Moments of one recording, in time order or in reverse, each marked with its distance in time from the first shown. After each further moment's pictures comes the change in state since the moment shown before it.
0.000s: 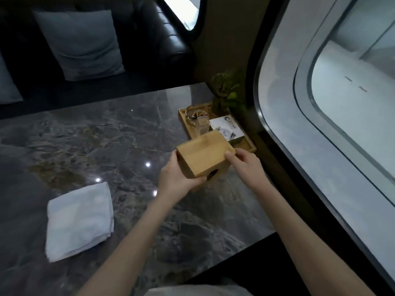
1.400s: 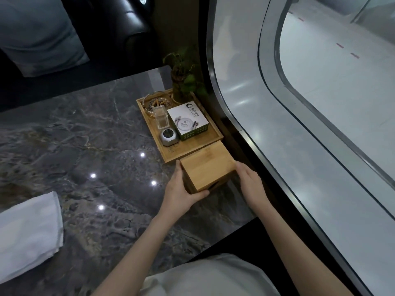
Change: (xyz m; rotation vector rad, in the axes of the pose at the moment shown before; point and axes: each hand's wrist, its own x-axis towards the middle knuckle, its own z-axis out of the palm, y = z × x) left_hand -0.003 0.014 0.133 -0.023 -0.196 0.087; right_hand -0.011 0.117 -0.067 0.288 0.034 0.247
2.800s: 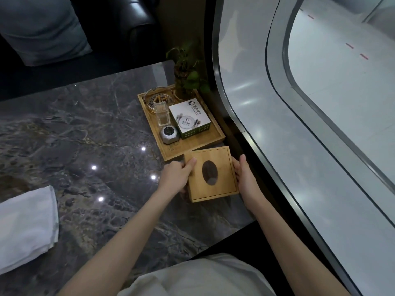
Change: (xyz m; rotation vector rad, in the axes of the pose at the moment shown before) left_hand 0.037 0.028 -0.014 0.015 -0.036 -0.325; right_hand 0.018 -0.006 0.007 0.224 -0.170 0.156
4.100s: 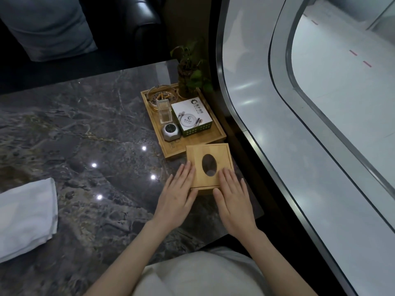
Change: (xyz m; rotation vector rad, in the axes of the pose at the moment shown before) left_hand -0.035 -0.062 0.027 0.496 0.071 0.552; right_hand -0.035 0.054 0.012 -1.052 0.095 -0.486
